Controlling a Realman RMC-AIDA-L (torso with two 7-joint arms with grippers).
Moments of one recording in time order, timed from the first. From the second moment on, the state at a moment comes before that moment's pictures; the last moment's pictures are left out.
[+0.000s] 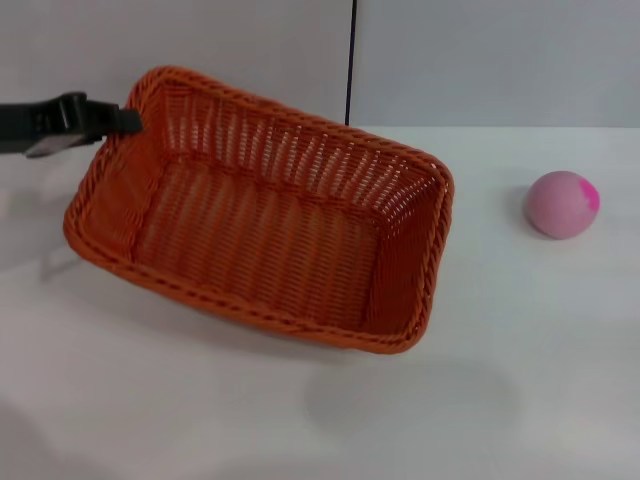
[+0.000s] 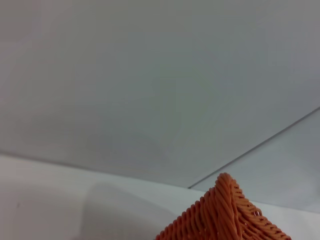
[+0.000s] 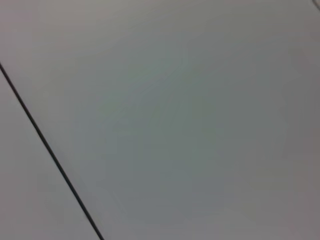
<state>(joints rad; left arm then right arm) -0.48 -2.06 0.67 1.12 2.18 1.50 -2.51 0.36 2.07 -0.23 -0.11 -0.85 -1.24 0.78</state>
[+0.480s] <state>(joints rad) -0.39 -2.06 0.67 1.04 2.09 1.48 -2.46 0.40 2.07 -0.27 -0.12 -0.86 -1.22 0.78</state>
